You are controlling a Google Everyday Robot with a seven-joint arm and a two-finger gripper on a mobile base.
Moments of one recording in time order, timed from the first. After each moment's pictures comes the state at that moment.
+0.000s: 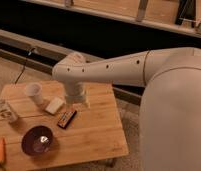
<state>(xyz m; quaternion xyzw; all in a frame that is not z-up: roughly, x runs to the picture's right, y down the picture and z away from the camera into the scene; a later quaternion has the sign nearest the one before) -0.104 0.100 0.704 -0.26 0.23 0.64 0.68</state>
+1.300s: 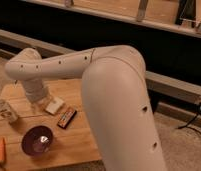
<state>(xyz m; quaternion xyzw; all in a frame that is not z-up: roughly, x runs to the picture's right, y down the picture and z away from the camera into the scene) -0.289 0.091 0.697 -0.33 0.13 0.41 0.84</state>
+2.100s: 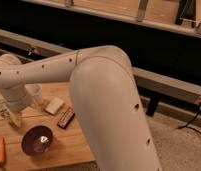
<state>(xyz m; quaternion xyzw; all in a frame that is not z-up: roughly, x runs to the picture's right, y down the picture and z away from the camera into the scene) -0.331 0.132 0.651 -0.37 0.09 0.31 0.87</state>
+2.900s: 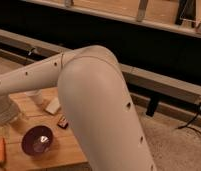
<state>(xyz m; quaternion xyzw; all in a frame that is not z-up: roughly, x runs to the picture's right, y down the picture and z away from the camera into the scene) -0.366 0.169 0.617 -0.37 0.08 0.24 0.89</state>
